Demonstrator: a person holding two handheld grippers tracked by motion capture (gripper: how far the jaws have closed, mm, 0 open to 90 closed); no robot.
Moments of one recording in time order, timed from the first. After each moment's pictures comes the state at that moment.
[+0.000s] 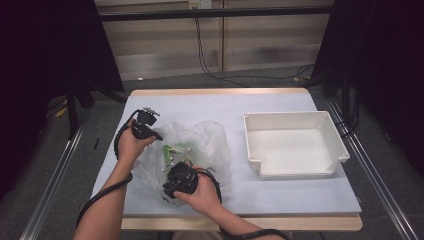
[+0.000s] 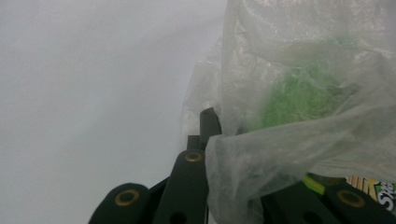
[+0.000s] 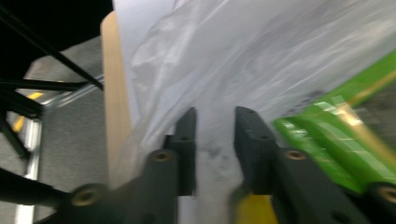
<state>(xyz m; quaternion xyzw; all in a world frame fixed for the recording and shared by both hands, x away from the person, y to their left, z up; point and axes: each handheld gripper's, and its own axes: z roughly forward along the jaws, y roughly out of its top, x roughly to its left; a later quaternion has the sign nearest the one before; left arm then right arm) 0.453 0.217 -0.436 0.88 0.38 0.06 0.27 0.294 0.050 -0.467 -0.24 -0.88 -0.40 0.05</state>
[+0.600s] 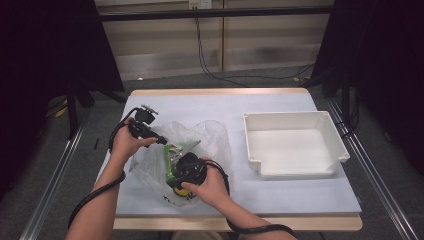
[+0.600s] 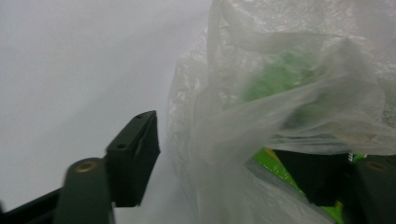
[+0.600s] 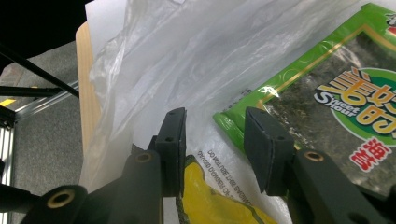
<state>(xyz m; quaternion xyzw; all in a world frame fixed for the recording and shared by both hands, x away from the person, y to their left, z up) 0.448 0.220 -0.420 0.89 0.38 0.04 0.27 0.307 0.026 -0.450 -0.26 -0.88 -0.39 0.01</state>
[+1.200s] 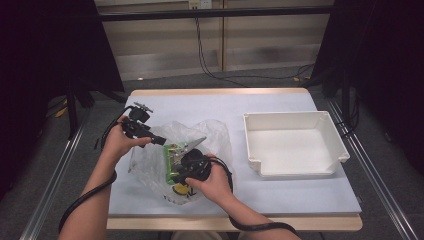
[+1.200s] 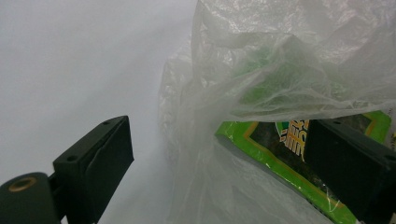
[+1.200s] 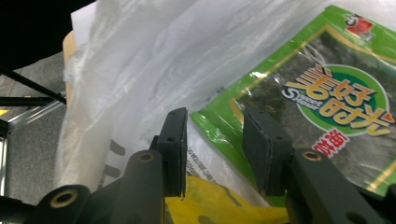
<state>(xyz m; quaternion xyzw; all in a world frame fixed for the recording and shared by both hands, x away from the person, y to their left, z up) 0.443 0.233 -0.401 0.90 0.35 0.01 0.26 0.315 0.014 -0.449 -0.28 -0.87 -0.40 0.01</state>
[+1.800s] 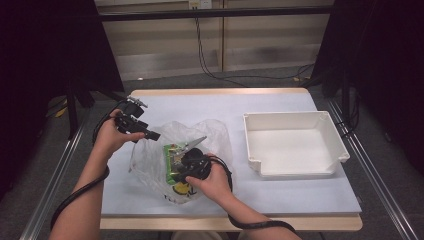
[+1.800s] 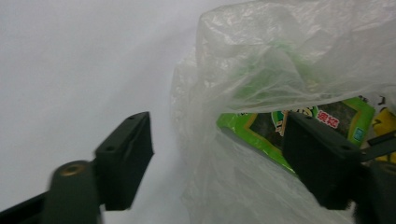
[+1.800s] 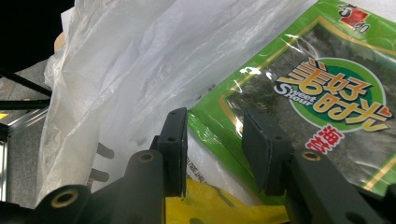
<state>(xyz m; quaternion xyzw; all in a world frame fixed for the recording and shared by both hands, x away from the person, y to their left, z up) 0.441 0.242 -0.375 0.90 0.34 0.03 0.27 0.320 0.014 -0.455 -0.29 -0.87 -0.39 0.01</state>
